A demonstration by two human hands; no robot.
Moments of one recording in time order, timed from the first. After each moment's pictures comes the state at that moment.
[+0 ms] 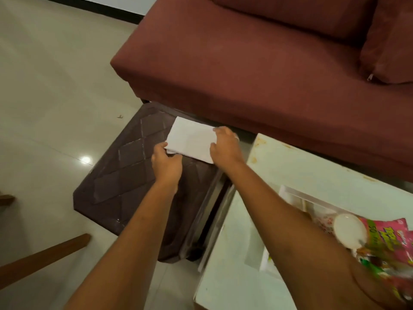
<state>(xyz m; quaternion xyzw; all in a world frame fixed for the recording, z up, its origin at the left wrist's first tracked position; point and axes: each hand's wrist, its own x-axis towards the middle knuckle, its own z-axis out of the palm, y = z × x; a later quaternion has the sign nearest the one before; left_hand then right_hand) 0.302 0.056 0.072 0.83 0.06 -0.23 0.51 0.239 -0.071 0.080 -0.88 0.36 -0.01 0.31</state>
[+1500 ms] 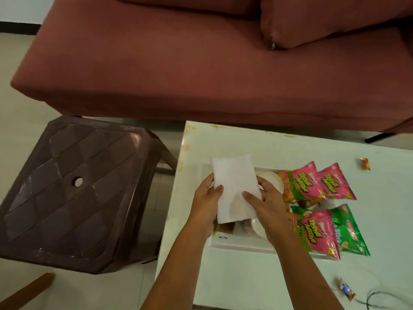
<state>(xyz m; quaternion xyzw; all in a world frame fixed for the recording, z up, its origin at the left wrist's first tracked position) 0.056 -0.024 0.095 0.66 -0.03 -0.56 0.50 -0.070 -0.084 0.085 -0.52 0.57 -0.21 0.60</state>
